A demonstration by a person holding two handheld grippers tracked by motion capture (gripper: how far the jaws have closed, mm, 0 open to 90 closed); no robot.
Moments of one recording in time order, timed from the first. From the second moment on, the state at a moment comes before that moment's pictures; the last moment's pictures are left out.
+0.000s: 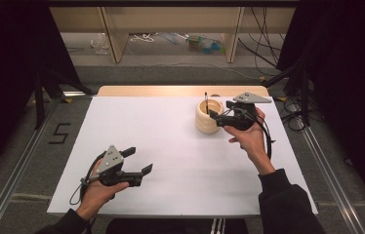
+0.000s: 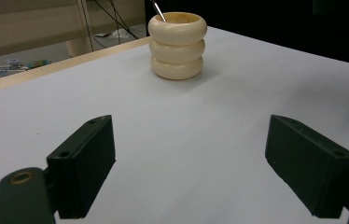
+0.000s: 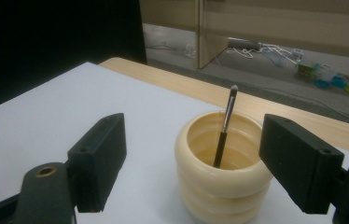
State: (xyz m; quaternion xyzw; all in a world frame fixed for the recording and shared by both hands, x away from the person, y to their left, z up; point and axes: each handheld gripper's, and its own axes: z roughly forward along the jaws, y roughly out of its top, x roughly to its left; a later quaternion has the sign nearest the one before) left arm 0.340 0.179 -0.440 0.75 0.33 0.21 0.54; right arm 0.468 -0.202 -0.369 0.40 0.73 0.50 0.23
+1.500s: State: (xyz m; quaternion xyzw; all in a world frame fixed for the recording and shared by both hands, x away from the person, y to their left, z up) left arm 0.341 0.182 -0.439 0.74 0.33 0.22 0.54; right arm 0.396 -0.200 -0.394 0.34 0.75 0.52 0.22
